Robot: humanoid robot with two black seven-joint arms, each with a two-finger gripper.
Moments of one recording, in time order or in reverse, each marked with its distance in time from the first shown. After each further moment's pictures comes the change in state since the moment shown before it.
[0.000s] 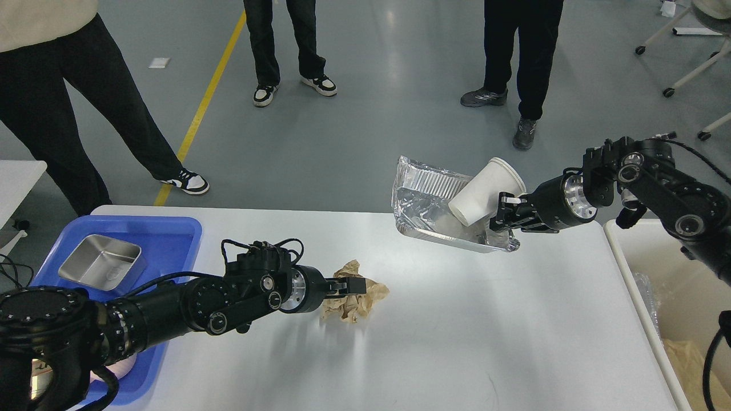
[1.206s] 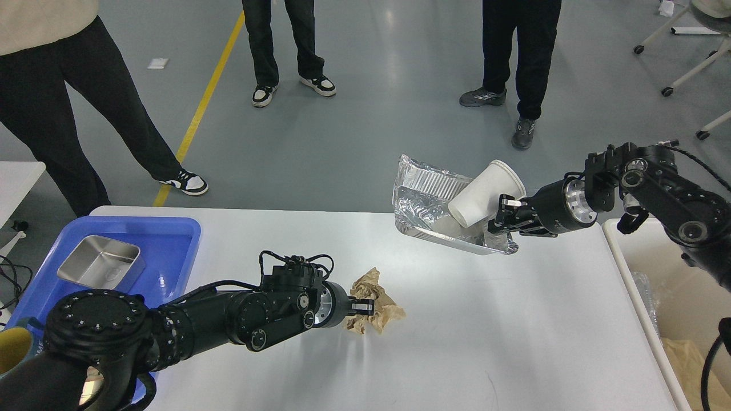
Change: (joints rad) left arm -0.032 -0.131 0.106 0.104 0.007 -0.037 0.032; right arm -0.031 -0.002 0.037 0.017 0.000 0.000 0.005
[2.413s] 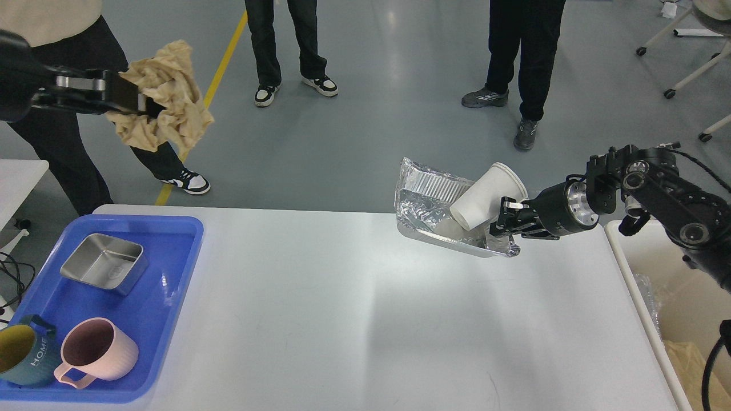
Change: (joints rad) left arm -0.527 1.212 -0.565 -0.903 -0.170 -0.674 0.069; right arm -0.007 -0.002 0.005 0.000 -0.002 0.006 -0.005
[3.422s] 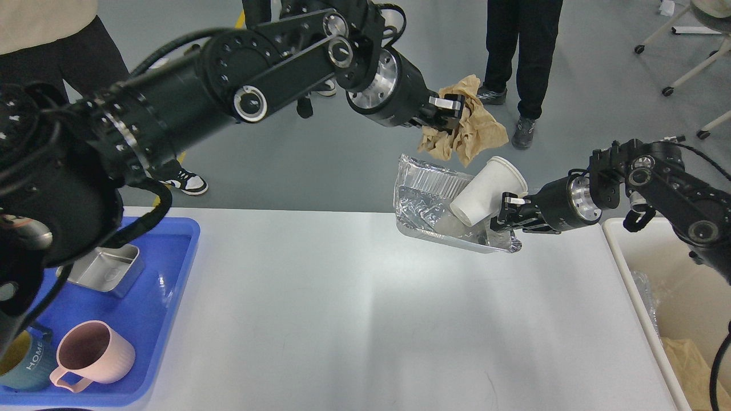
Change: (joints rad) left arm -0.117 -1.255 0.258 0.918 0.018 0.257 0.031; right arm 0.003 -0.032 0.000 0.057 0.001 0.002 0.000
